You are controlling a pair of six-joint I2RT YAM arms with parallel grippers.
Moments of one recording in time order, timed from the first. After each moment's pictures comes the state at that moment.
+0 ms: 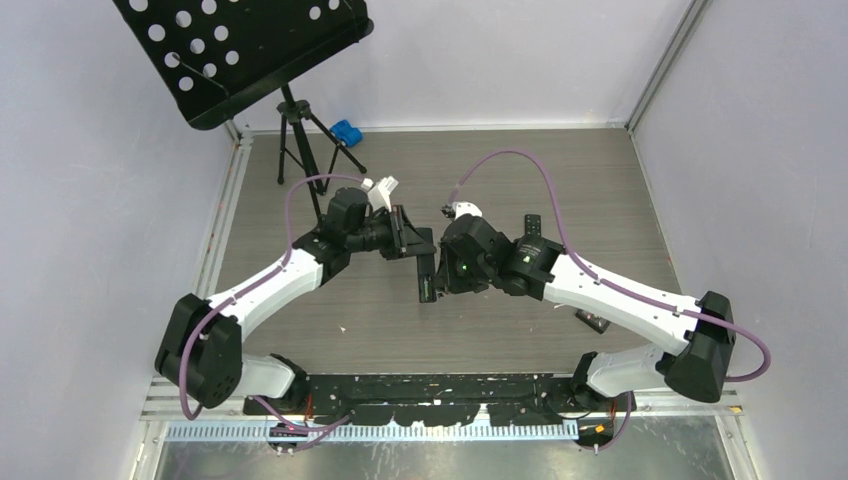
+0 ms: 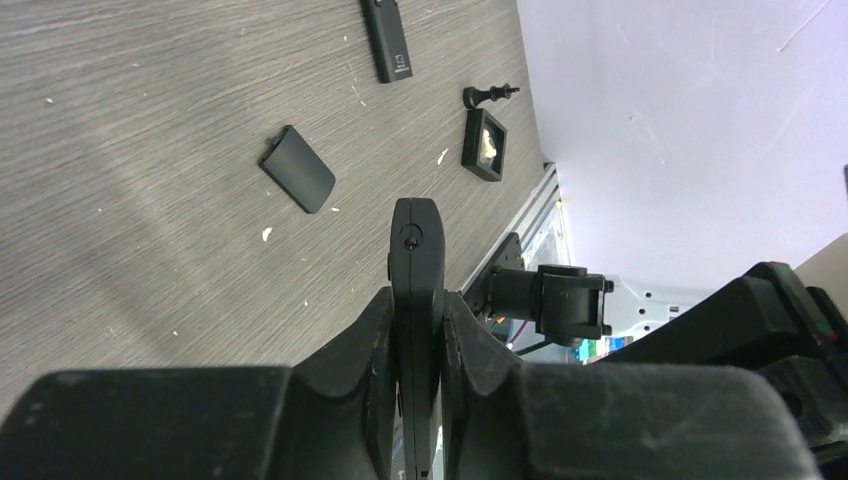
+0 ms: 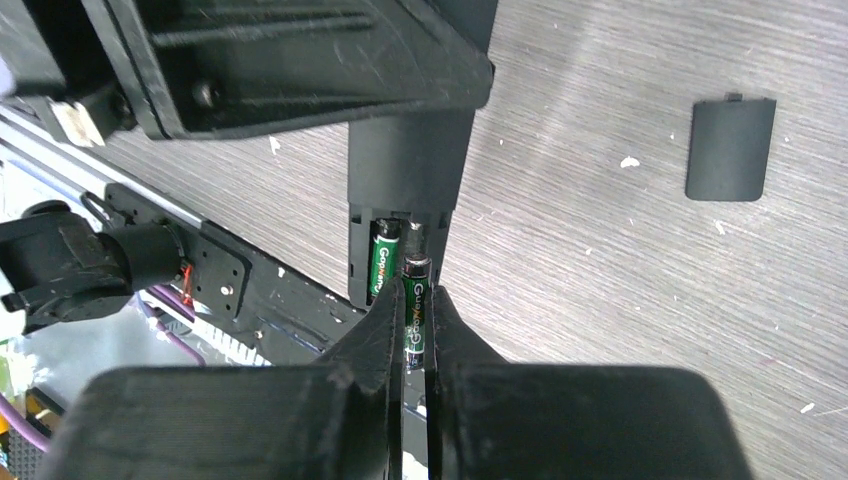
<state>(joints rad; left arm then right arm) -0.54 1.33 0.85 0.02 0.58 -0.80 1.01 1.30 1.17 -0.68 0.13 0.73</state>
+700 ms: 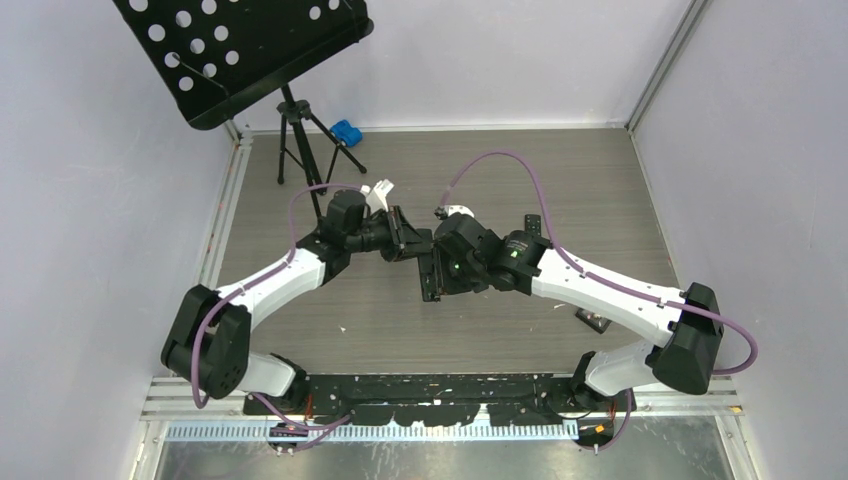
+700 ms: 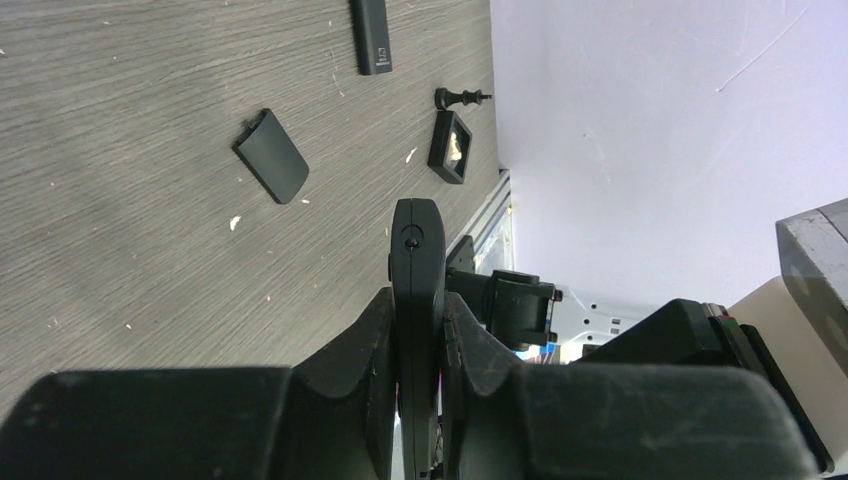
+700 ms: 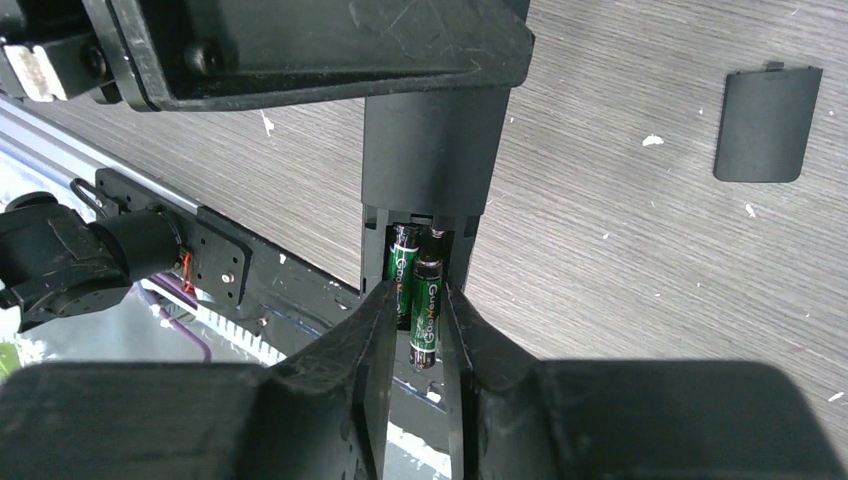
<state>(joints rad) -0.51 1.38 0.81 0.13 0.65 -0.97 1.00 1.38 1.21 -0.72 0.08 0.75</state>
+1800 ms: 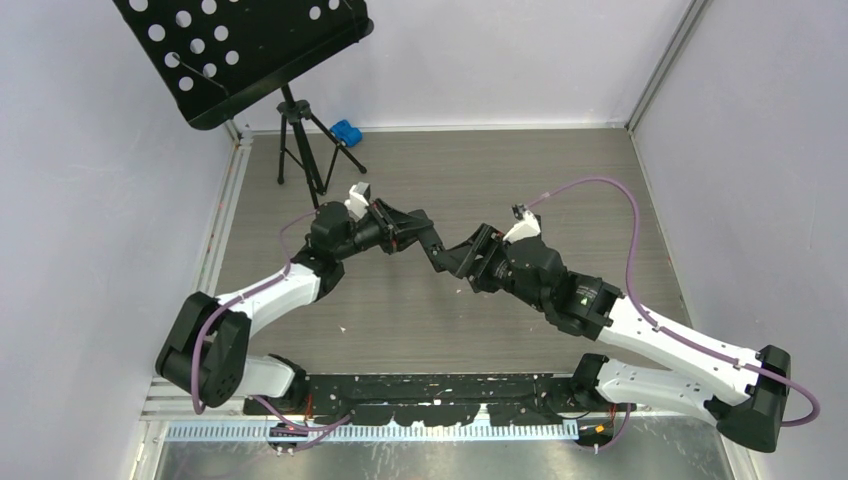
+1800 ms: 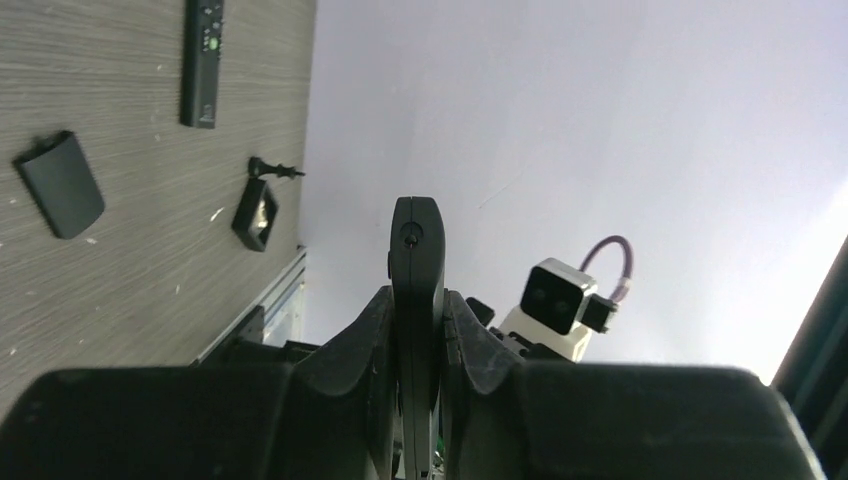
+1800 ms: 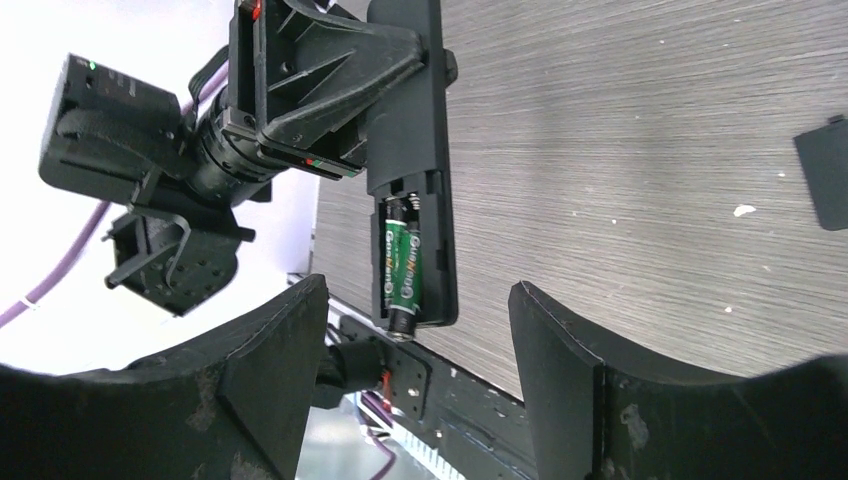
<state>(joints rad) -0.47 1.35 0.65 0.56 0.56 -1.58 0.97 0.92 0.81 -0.27 0.24 1.10</state>
